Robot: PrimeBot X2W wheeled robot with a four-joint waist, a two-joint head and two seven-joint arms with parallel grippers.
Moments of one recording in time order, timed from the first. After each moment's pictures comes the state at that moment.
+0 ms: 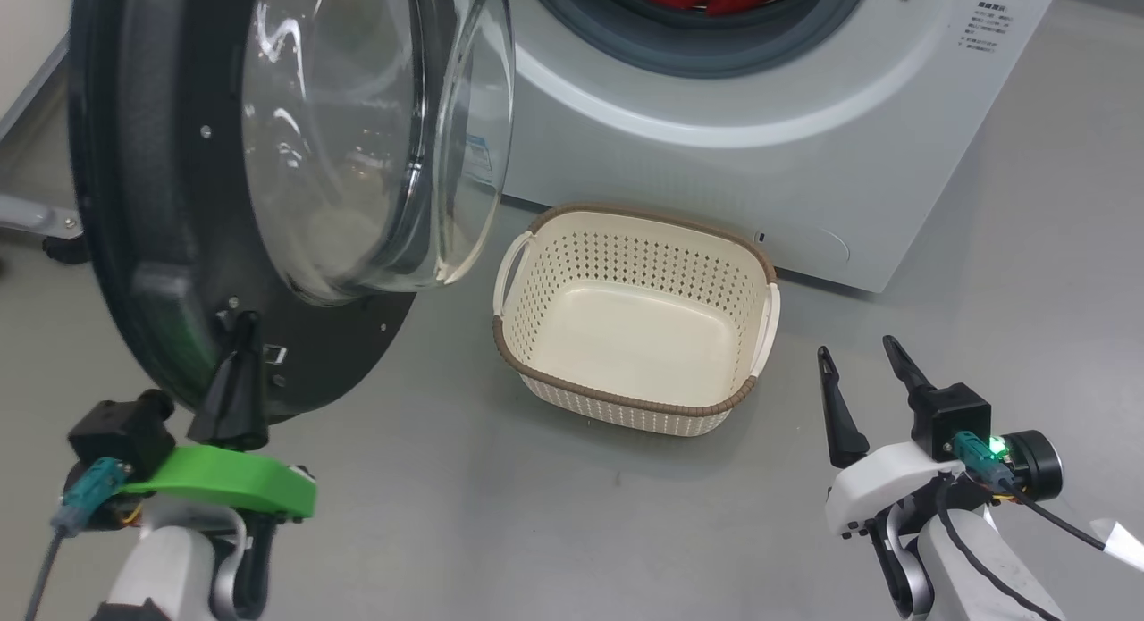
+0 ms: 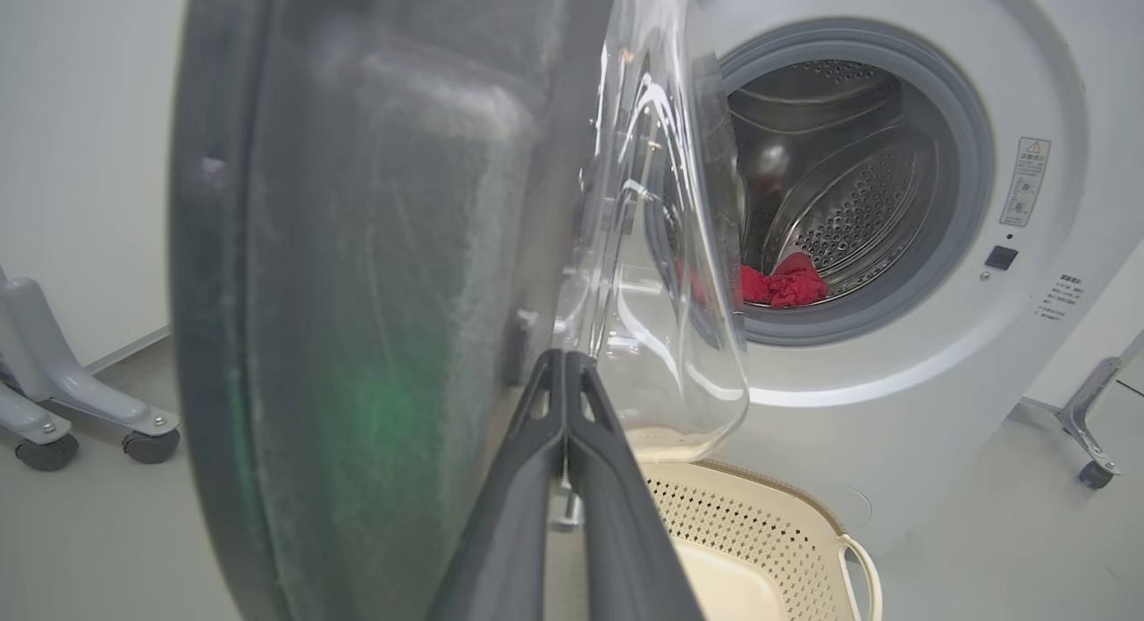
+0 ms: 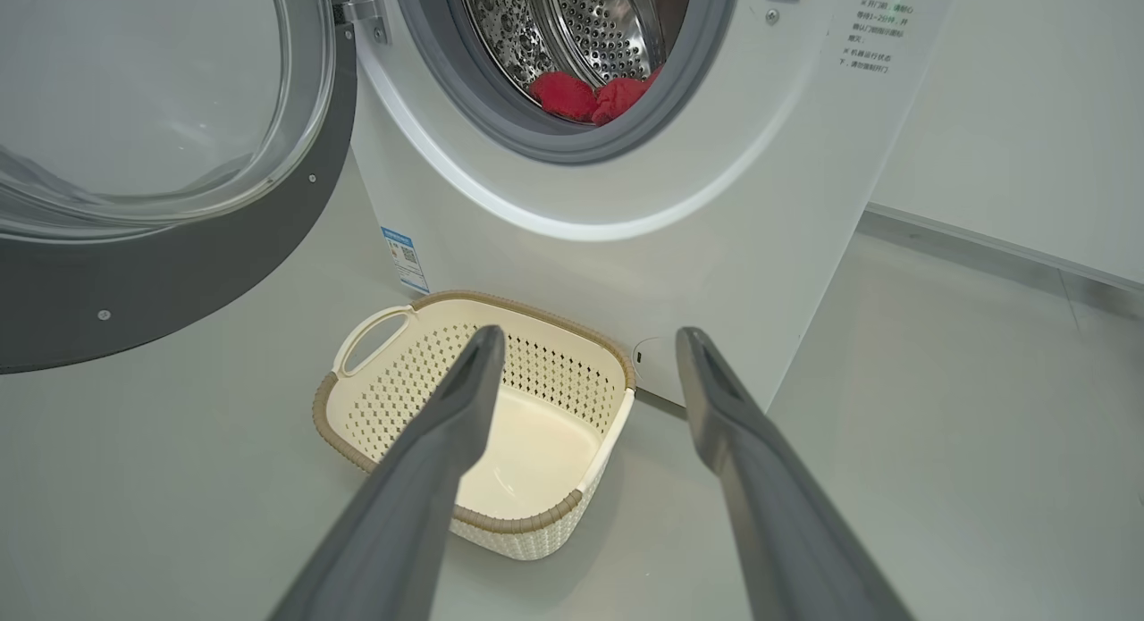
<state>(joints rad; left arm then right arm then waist) -0.22 0.10 -0.13 0.32 -0.50 -0.03 -0.26 -0.20 -0.10 0.25 0.46 0.22 -0.09 -0.26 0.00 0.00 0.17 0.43</state>
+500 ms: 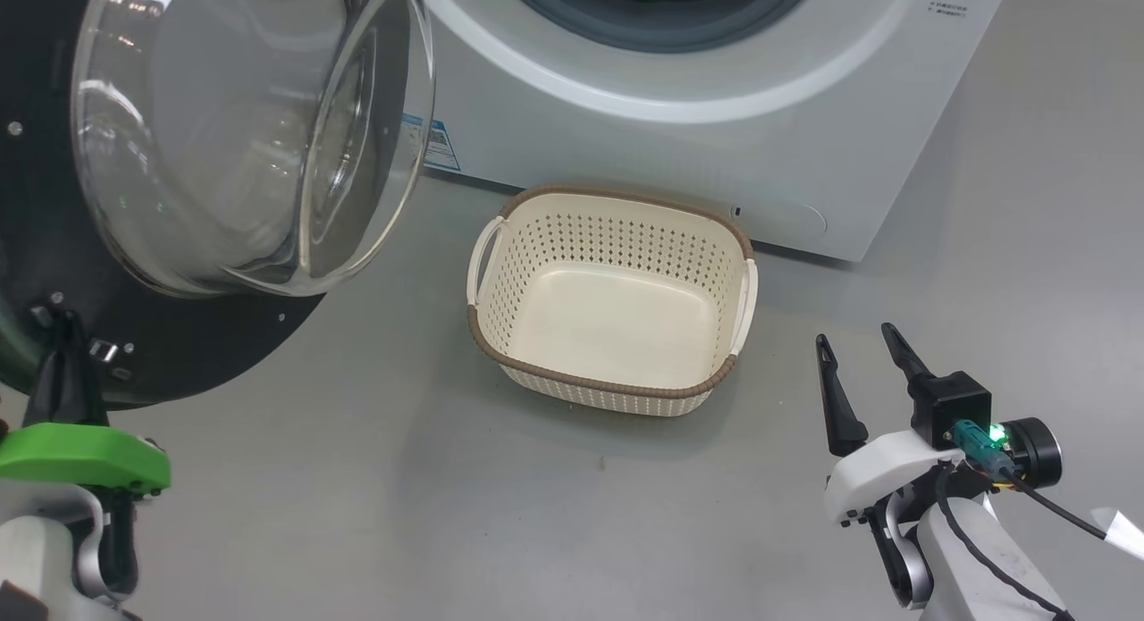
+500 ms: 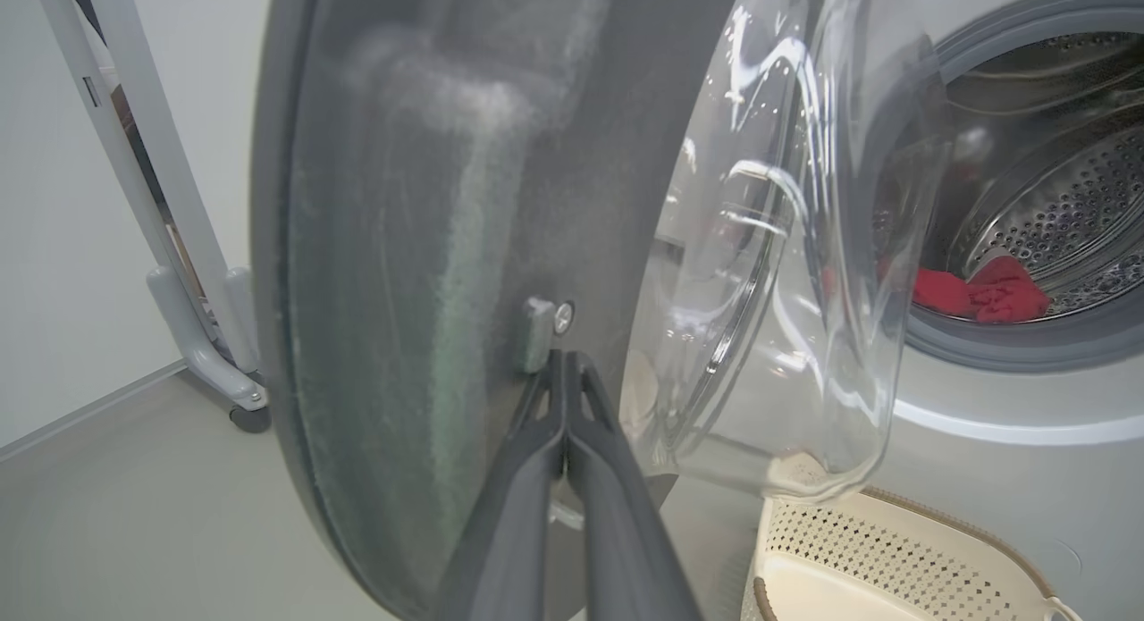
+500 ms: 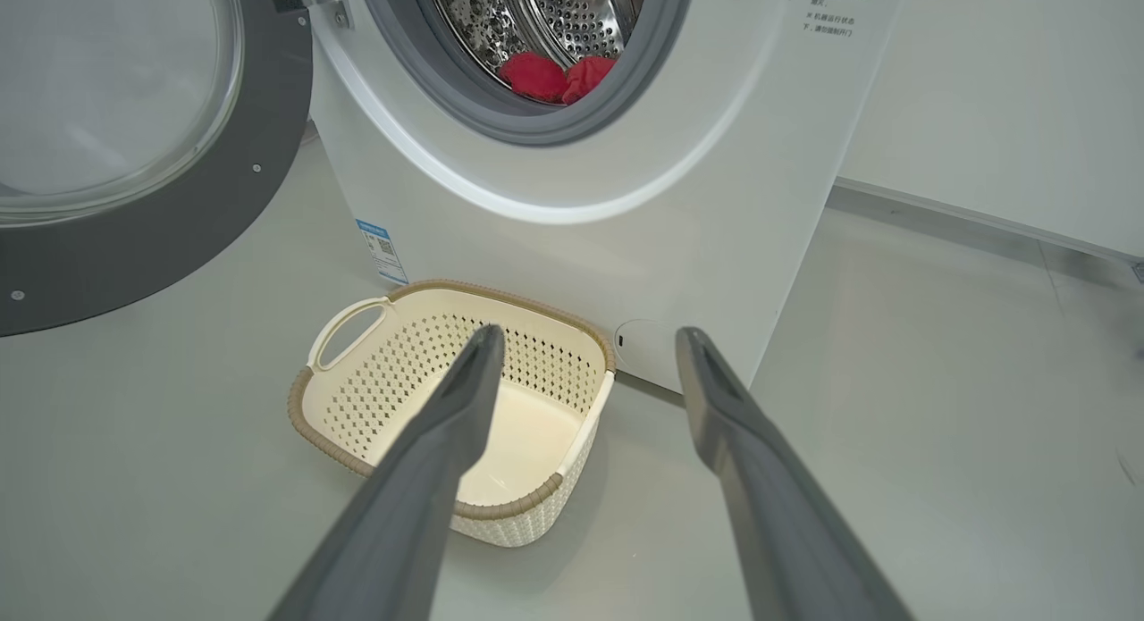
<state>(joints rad) -0.29 0.21 0.05 0.46 -0.52 0.01 -0.25 -0.22 -0.10 0.25 0.47 0.22 -0.08 -0.26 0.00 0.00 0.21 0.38</state>
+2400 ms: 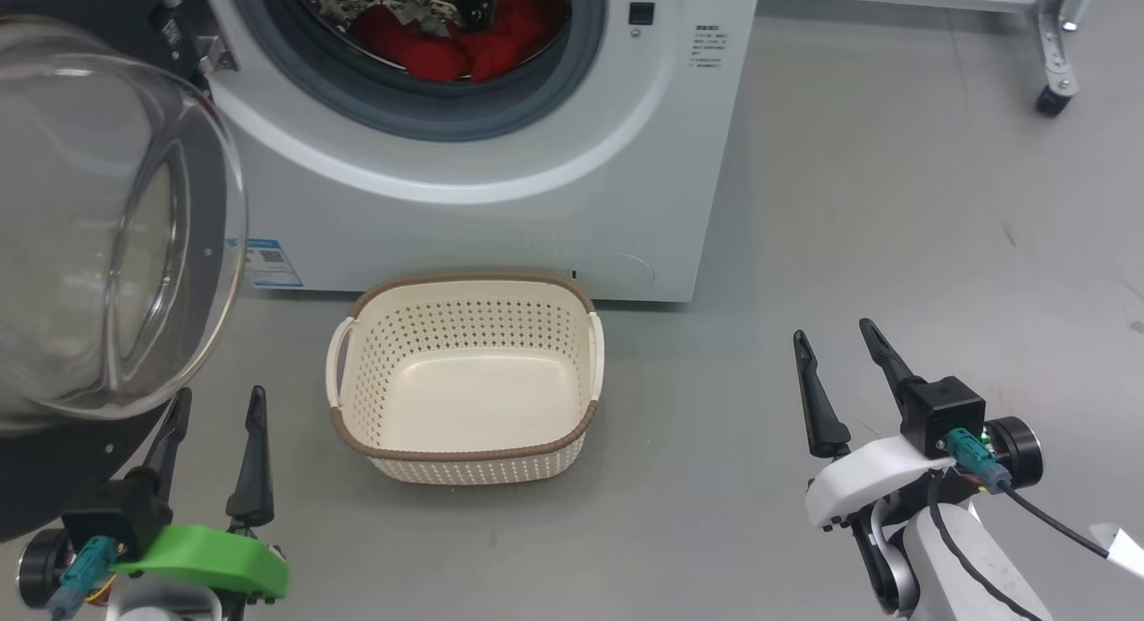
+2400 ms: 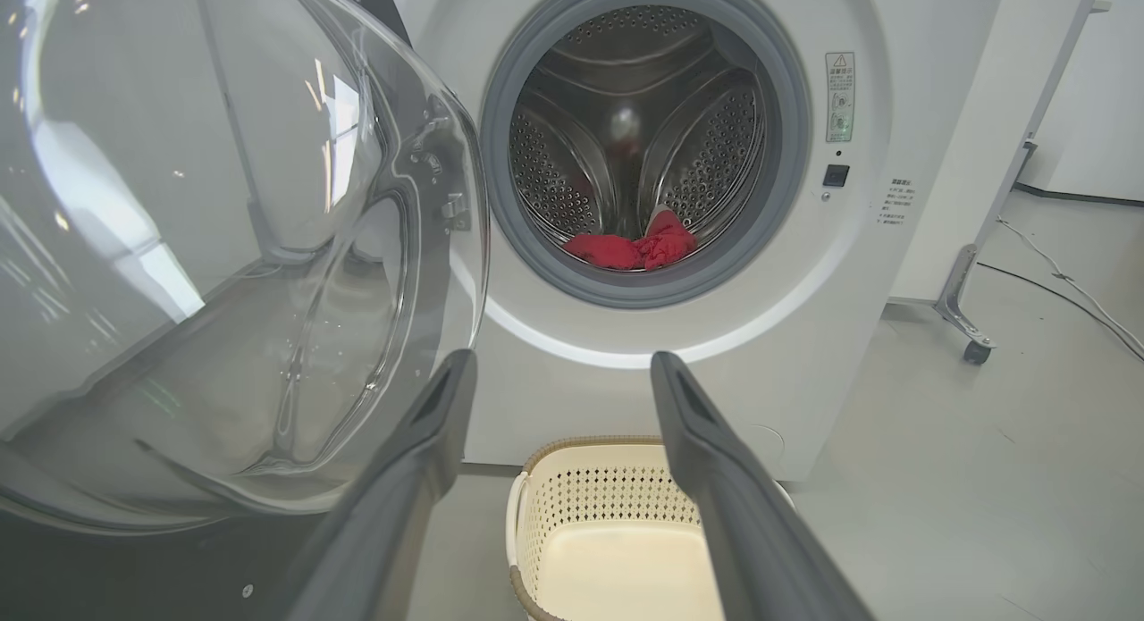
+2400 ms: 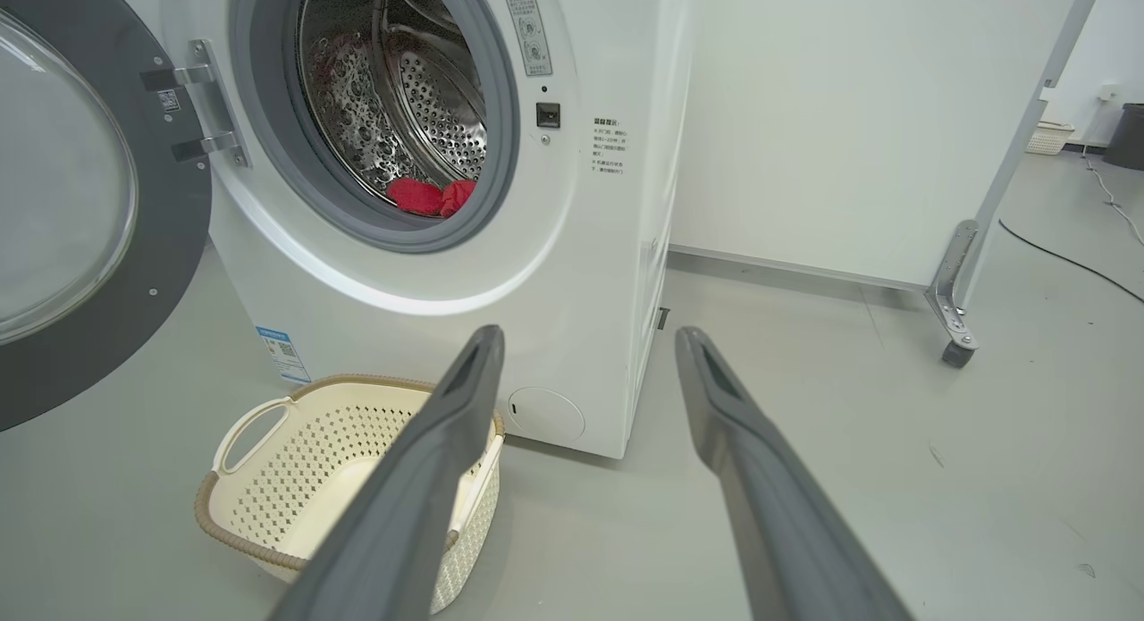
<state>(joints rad) -0.08 0.09 0.01 0.26 -0.29 -0.11 -0.25 -0.19 -0.06 0.23 0.39 0.21 -0.04 -0.26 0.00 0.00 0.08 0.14</state>
